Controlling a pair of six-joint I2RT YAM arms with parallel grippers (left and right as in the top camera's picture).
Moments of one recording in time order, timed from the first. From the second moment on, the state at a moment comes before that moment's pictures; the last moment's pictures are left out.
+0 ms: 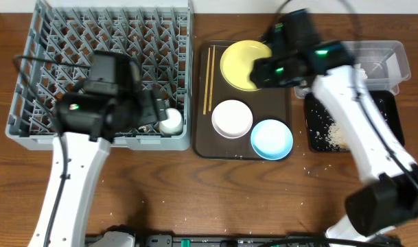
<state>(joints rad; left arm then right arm) -0.18 1.34 1.43 -1.20 0.08 -0.39 0.31 1.78 1.73 -1.03 -0.25 0.24</state>
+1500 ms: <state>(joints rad) -0.56 2.01 1.43 -0.78 0.04 -0.53 0.16 1.73 1.74 -1.10 -0.16 0.24</state>
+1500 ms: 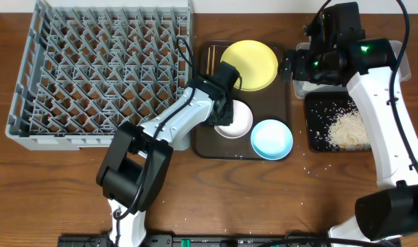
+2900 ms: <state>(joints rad) -0.56 1.64 1.43 -0.84 -0.28 -0.42 -0.29 1.60 1.74 -1.10 -0.12 0.30</state>
